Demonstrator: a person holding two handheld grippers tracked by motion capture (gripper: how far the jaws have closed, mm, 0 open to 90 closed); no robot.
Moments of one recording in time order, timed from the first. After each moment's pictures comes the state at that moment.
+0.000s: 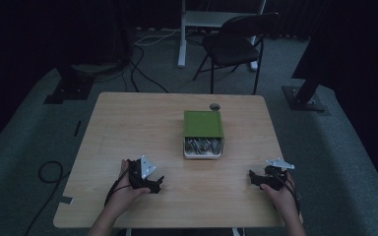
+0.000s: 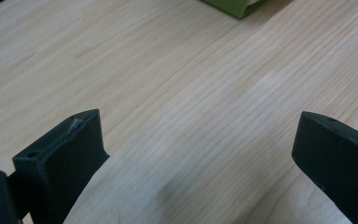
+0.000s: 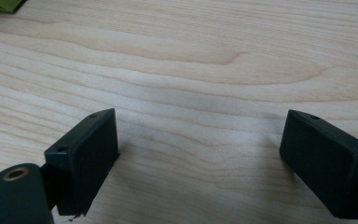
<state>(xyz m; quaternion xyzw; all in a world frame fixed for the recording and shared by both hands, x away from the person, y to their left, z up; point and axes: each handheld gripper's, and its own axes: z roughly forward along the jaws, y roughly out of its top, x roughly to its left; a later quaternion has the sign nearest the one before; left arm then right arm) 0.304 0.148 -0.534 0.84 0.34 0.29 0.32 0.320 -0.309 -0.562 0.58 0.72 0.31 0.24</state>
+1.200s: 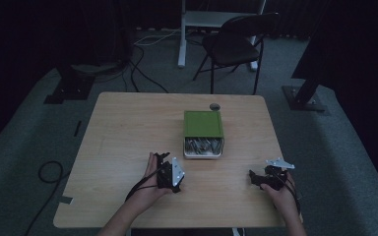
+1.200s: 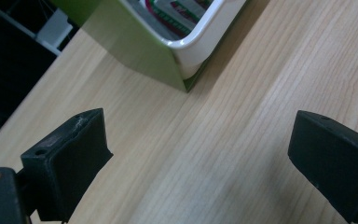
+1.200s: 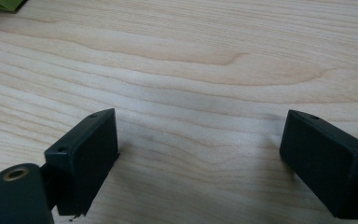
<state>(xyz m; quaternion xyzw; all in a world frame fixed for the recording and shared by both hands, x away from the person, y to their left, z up) 0.306 0.072 -0.526 0.87 0.18 0.37 0.27 0.320 -0.309 -0.562 0.57 0.72 0.31 0.24</state>
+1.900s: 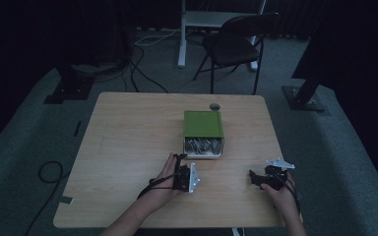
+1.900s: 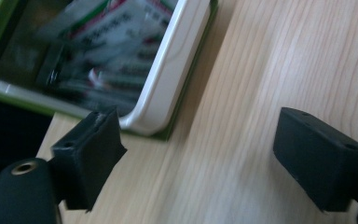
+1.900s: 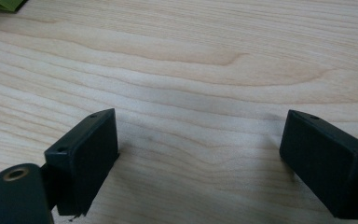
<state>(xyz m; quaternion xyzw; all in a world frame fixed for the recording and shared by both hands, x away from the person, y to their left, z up) 0.310 0.032 -0.536 0.88 0.08 0.40 0.25 0.321 -0.310 -0.562 0.57 0.72 0.31 0.24</state>
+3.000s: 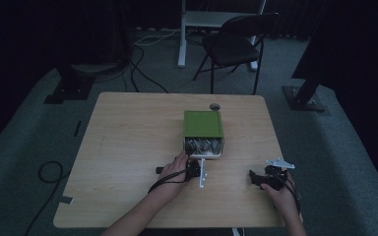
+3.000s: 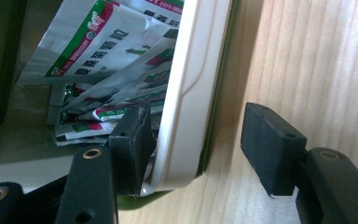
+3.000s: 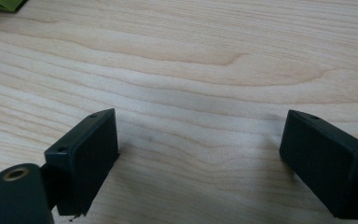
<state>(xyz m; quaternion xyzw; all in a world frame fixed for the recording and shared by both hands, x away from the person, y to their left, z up) 0.340 0.005 -0.549 0.87 0.00 0.47 0.14 0.321 -0.310 -0.562 0.57 0.72 0.31 0.24</state>
